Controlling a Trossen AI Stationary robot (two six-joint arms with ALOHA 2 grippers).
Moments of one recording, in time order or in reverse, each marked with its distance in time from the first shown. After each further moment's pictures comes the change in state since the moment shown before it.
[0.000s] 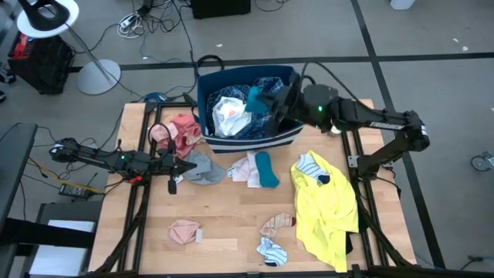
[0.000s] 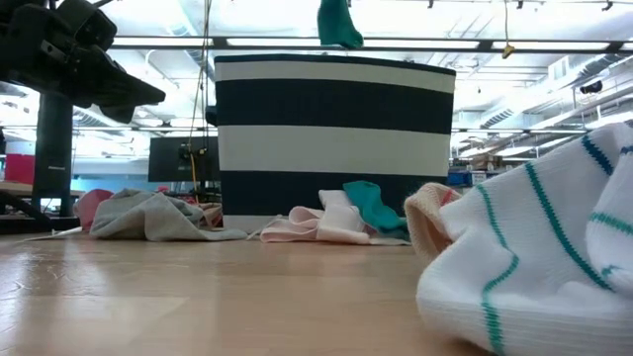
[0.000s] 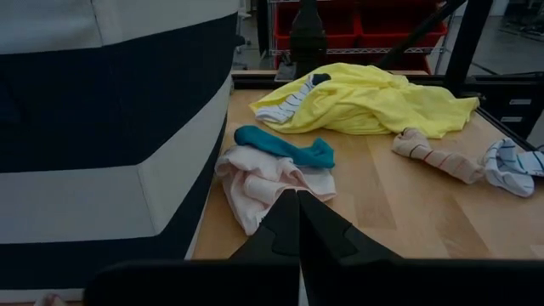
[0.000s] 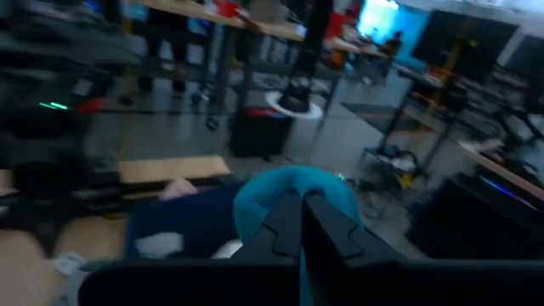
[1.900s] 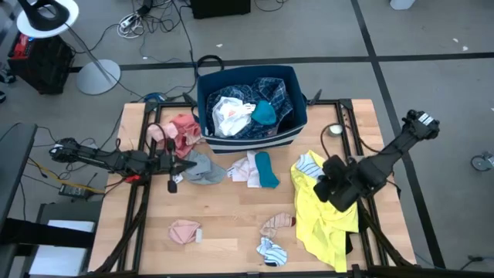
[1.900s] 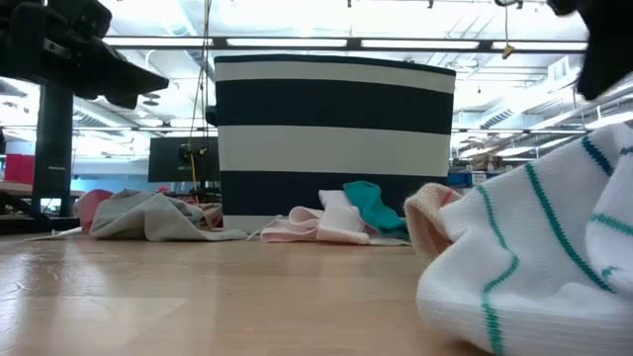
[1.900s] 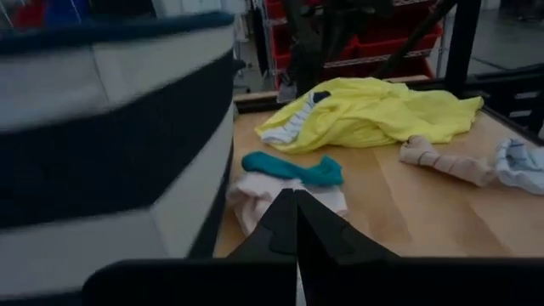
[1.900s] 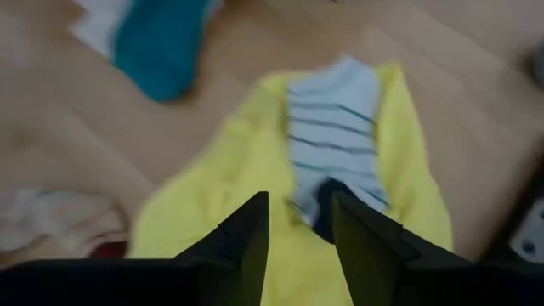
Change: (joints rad) left arm 0.000 0.000 0.000 0.061 -0.007 0.128; right arm 0.753 -0.242 -0.602 -1.000 0.031 1.792
